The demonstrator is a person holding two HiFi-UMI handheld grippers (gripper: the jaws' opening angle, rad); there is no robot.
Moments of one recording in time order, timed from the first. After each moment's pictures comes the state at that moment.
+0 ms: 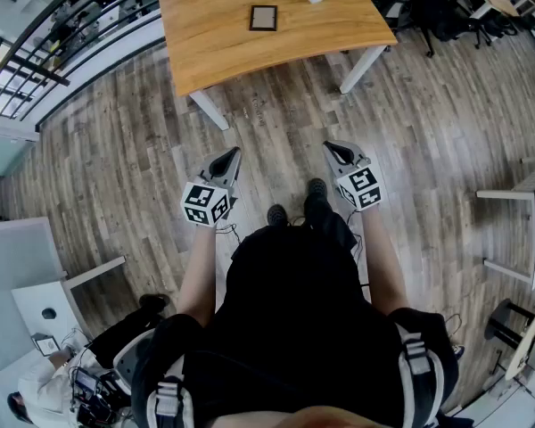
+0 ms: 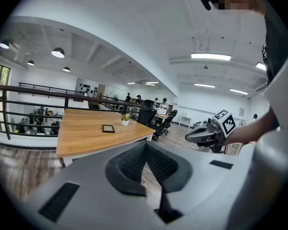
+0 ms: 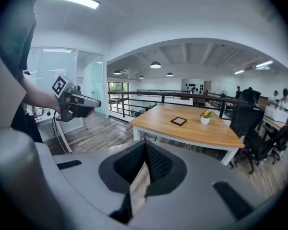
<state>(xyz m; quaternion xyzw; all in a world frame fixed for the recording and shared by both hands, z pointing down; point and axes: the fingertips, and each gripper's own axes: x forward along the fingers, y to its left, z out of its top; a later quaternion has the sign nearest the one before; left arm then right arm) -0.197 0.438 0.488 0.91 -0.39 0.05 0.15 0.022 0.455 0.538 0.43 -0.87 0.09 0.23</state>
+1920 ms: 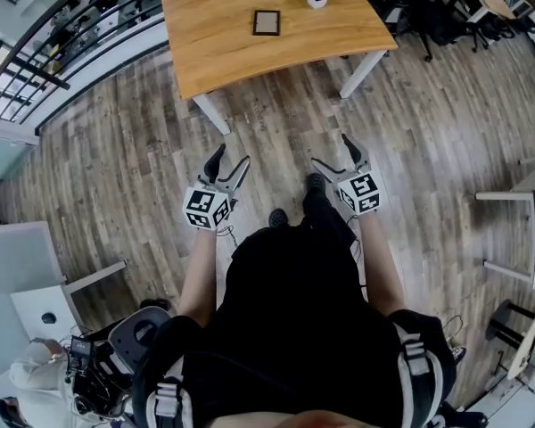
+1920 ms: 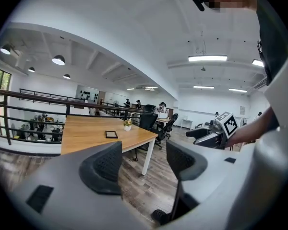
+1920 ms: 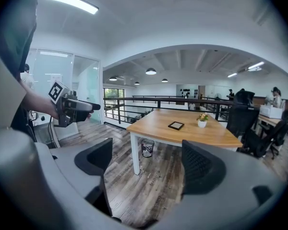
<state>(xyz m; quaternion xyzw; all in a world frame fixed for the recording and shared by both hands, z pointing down) -0.220 0.440 0.485 0.91 -0.40 0.03 0.11 0.010 0.459 0.538 0.46 -0.86 0.08 0.19</state>
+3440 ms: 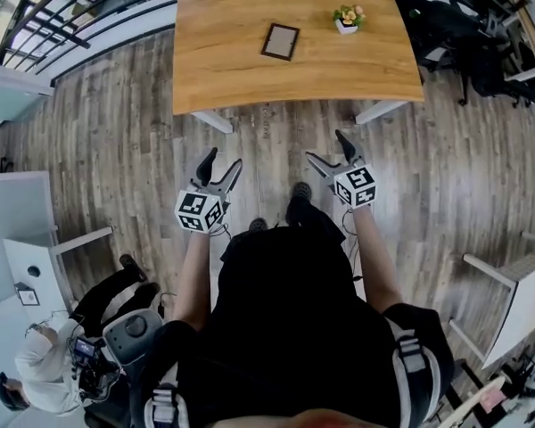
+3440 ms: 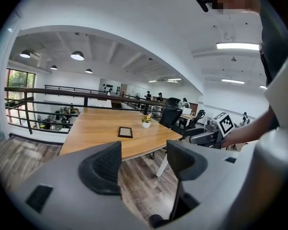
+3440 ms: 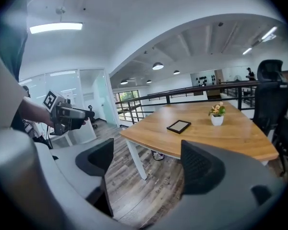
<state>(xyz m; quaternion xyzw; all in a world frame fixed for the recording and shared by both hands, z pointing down) -0.143 0.289 0.500 0.83 -0.52 0.07 0.17 0.087 0.235 0.569 0.34 -0.91 0.15 0.16</state>
